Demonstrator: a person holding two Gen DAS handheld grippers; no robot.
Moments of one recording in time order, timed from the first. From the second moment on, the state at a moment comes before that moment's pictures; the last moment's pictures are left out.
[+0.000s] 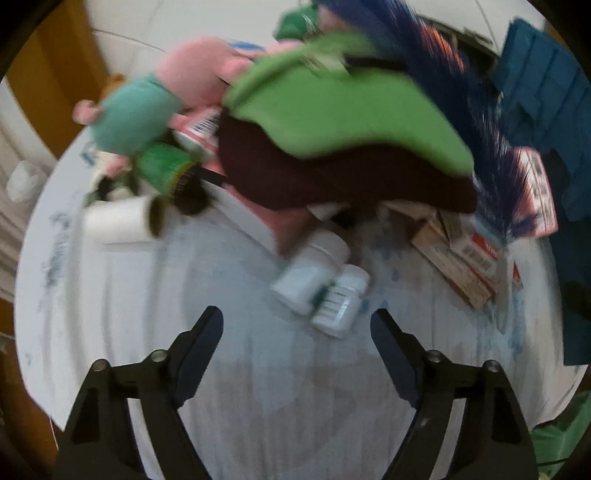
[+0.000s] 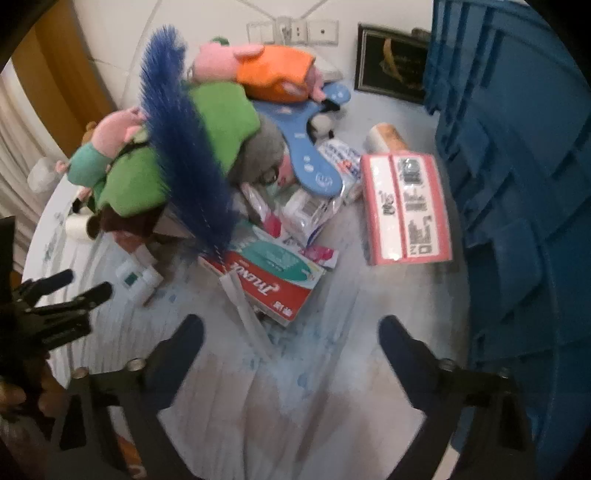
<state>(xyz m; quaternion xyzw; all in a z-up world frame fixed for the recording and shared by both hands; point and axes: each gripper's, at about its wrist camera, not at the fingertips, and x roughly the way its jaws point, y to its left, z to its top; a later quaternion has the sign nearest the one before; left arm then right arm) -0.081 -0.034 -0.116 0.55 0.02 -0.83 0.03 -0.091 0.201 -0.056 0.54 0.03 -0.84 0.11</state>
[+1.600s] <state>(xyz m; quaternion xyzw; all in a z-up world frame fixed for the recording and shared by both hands) -0.046 0.032 0.084 0.32 -0.03 -0.94 -0.08 -0.053 0.191 0.107 0.33 -0.02 -0.92 0.21</state>
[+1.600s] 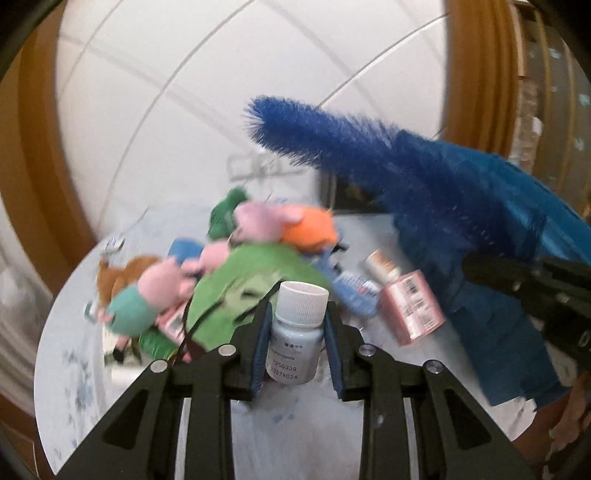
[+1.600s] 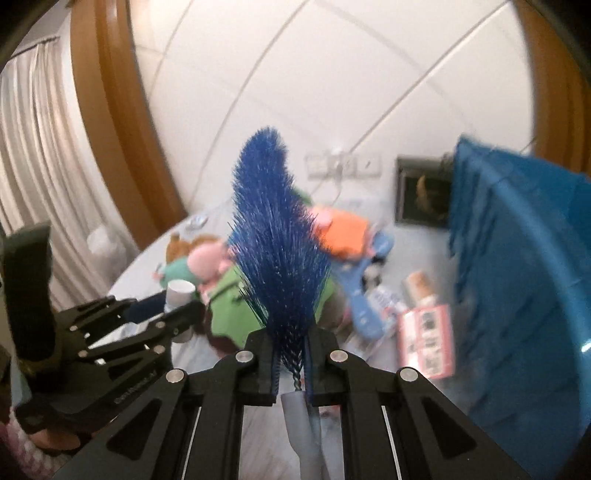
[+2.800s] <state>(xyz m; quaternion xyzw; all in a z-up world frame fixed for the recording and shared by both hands) -0.064 0.402 0.156 0.31 -0.16 -0.89 -0.29 -0.023 0.545 0.142 0.31 -0.13 -0.94 -0.05</state>
